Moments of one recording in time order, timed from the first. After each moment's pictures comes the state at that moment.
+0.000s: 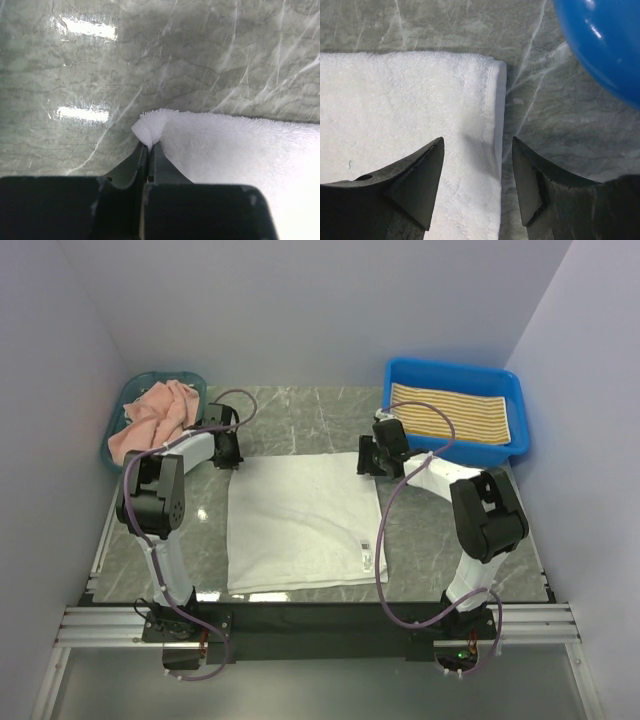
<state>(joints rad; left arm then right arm) -0.14 1.97 1.32 -0.39 -0.06 -0.33 0.38 1.78 1.08 -0.09 0.07 0.35</state>
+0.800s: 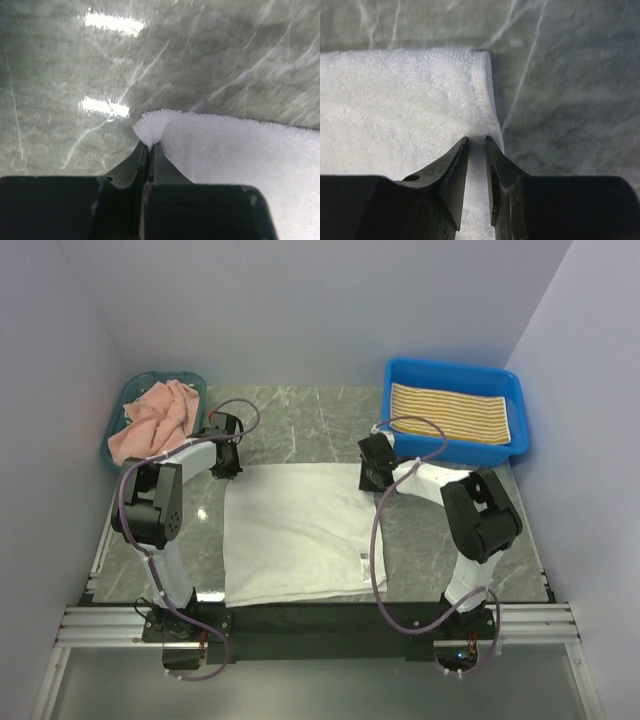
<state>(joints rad) -0.17 1.89 1.21 -0.40 -0.19 -0.34 0.47 1.83 1.07 -0.21 0.21 0.50</state>
